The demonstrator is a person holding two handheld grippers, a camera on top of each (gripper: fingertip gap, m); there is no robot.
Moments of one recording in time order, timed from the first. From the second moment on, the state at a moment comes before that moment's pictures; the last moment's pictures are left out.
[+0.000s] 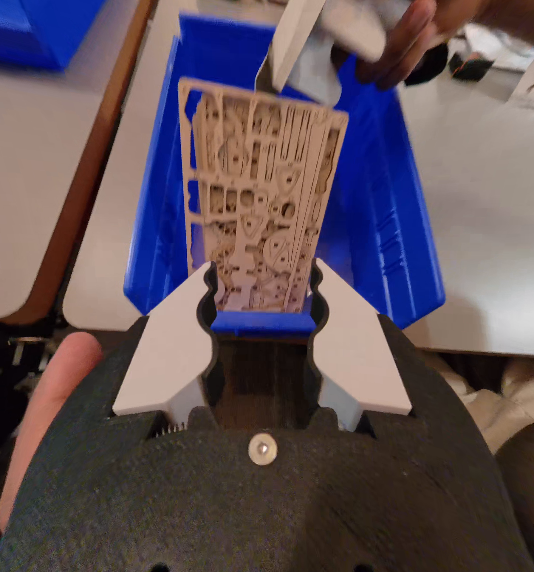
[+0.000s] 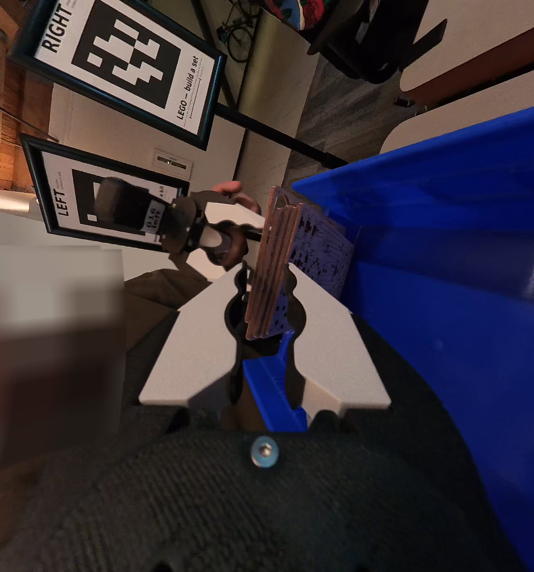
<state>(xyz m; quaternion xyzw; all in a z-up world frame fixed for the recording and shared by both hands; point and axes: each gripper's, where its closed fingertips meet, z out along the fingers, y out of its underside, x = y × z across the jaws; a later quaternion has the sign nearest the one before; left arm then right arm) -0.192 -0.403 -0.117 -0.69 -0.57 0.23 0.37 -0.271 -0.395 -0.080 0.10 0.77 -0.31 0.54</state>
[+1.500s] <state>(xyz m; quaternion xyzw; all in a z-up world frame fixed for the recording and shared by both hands) -0.231 -0.387 -0.103 -0.66 -0.51 0.27 0.49 -0.258 -0.399 -0.063 0.13 0.71 -0.35 0.59</state>
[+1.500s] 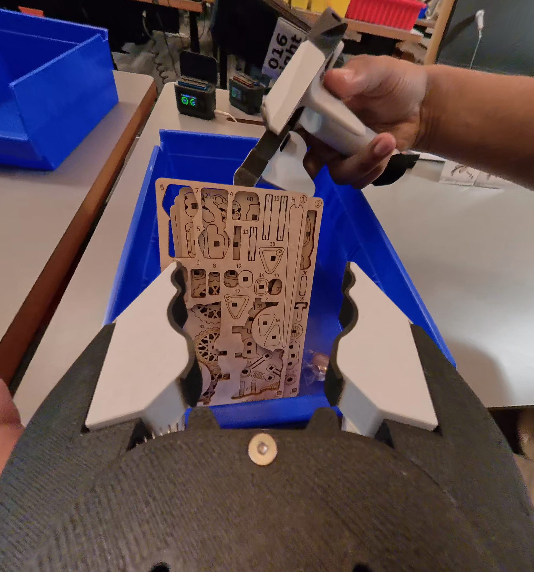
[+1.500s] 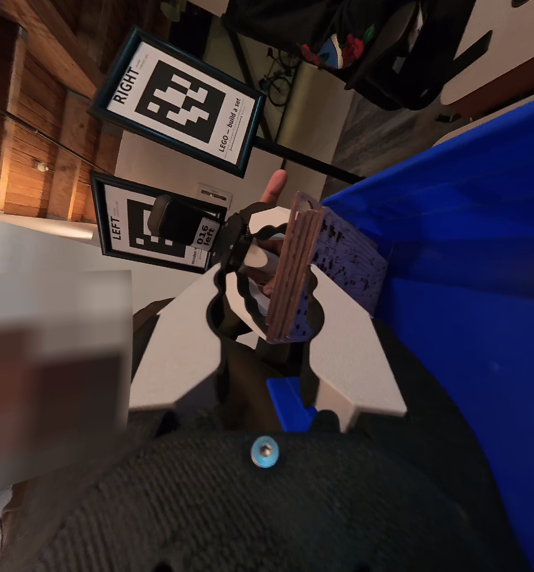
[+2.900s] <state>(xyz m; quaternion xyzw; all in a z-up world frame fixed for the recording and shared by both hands) -0.228 -0.393 -0.108 -0.60 -0.46 0.29 0.59 -0.269 -0.388 -0.143 0.08 0.90 -0.27 0.32</state>
